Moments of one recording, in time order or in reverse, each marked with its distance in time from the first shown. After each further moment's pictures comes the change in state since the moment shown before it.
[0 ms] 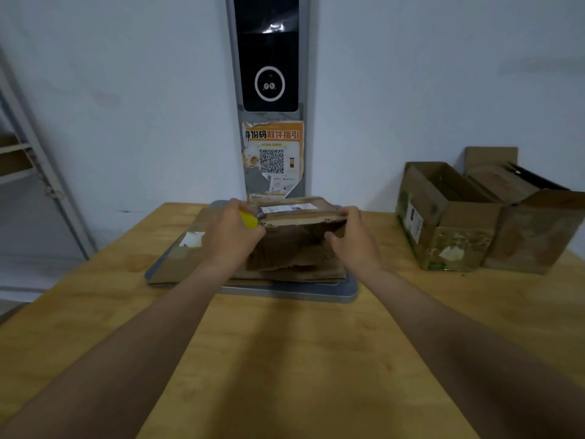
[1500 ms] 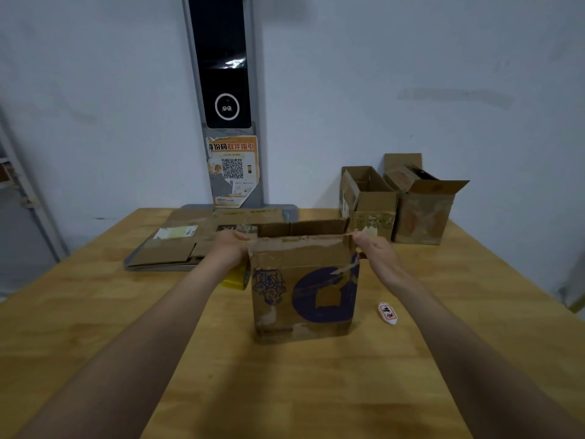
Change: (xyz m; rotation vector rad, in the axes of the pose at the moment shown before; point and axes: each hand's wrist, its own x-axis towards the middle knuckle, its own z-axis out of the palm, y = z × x) left_hand -0.132 0.103 -0.023 -0.365 -0.405 -0.361; right_hand -0.169 0.031 -0.206 0.316 -0.215 0.025
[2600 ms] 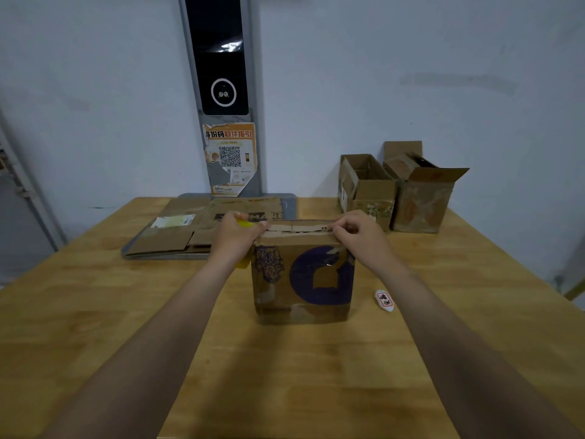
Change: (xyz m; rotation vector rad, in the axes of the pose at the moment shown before) left_hand -0.005 -0.010 0.019 -0.045 0.156 0.156; right_hand 0.010 -0.013 0.016 -0.167 0.121 -0.058
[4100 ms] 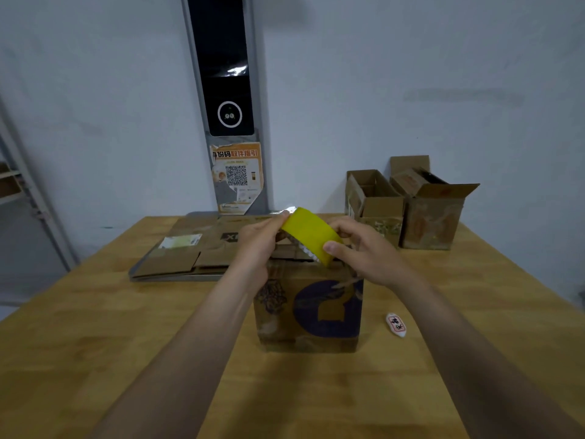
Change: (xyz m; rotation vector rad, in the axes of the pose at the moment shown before) left_hand -0.023 0.064 0.018 -0.577 -0.102 -0.136; right_hand 0.005 -0.031 -0.017 0.119 -0.254 -0.390
